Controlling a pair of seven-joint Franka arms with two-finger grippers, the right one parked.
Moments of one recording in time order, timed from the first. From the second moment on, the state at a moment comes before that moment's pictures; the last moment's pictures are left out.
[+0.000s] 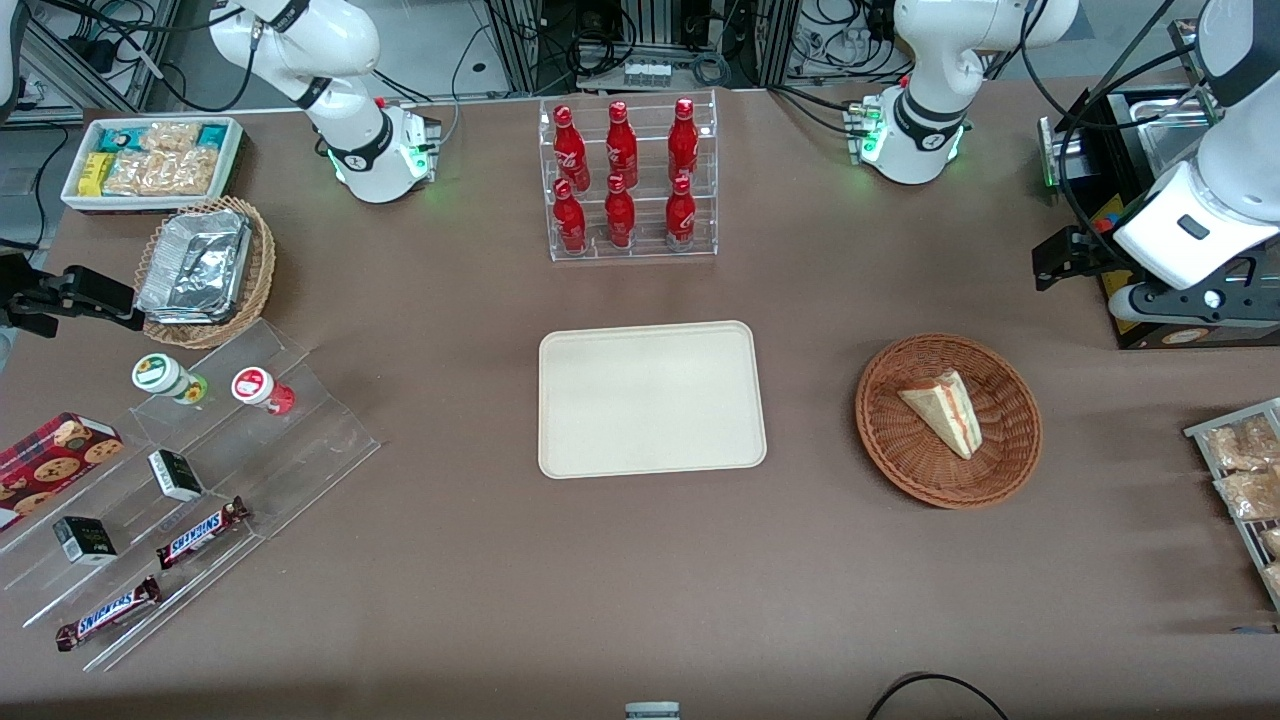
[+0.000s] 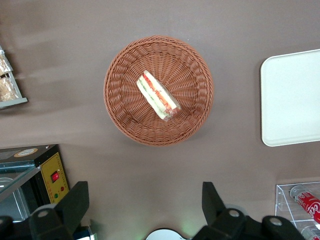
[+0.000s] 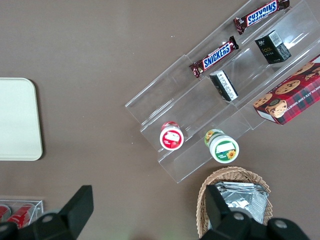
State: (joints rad) arm -0.12 0.01 0.00 -1.58 0.04 1.48 -0.01
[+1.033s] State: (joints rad) arm -0.12 0.11 0.01 -1.75 0.04 1.67 -0.01
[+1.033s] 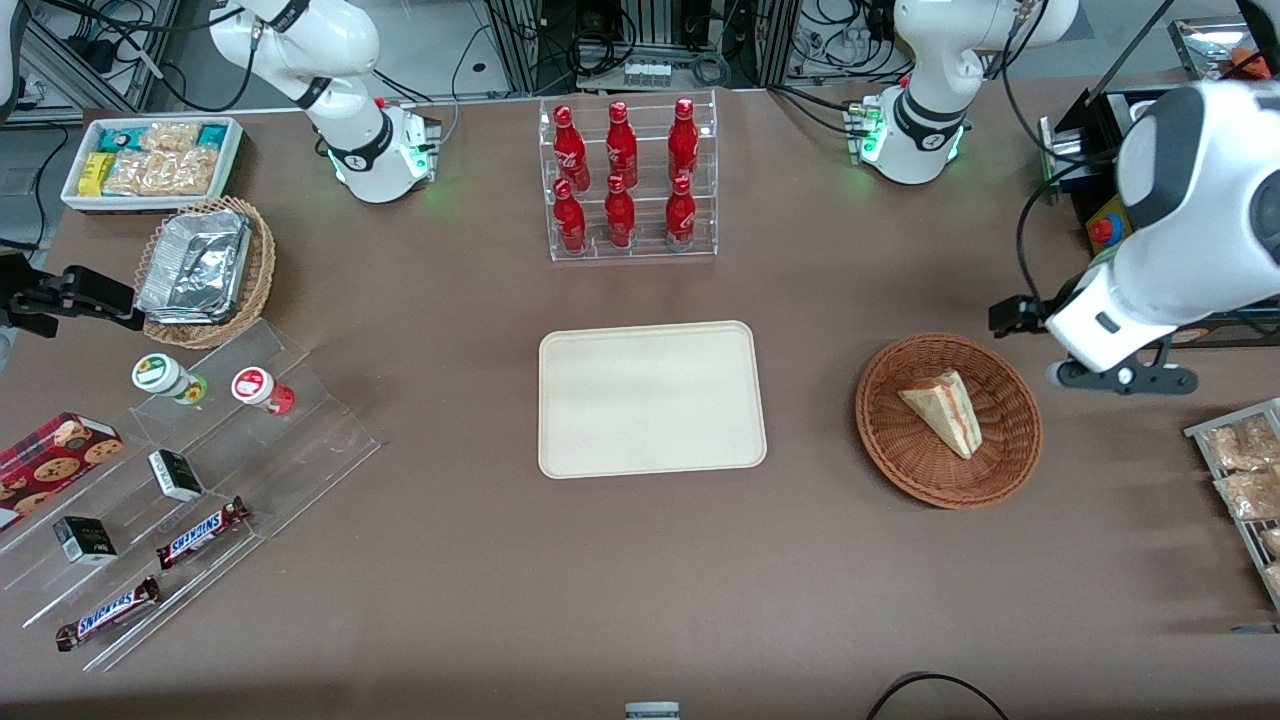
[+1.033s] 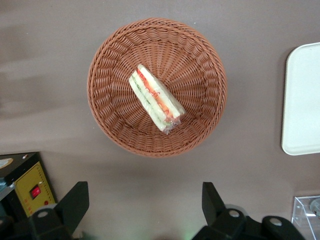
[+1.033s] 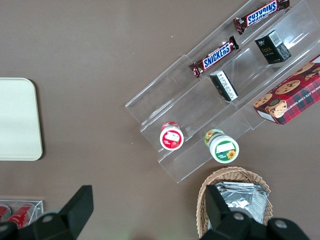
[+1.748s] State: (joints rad) arm -0.12 0.12 0.03 -2.04 0.01 2.08 -0.42
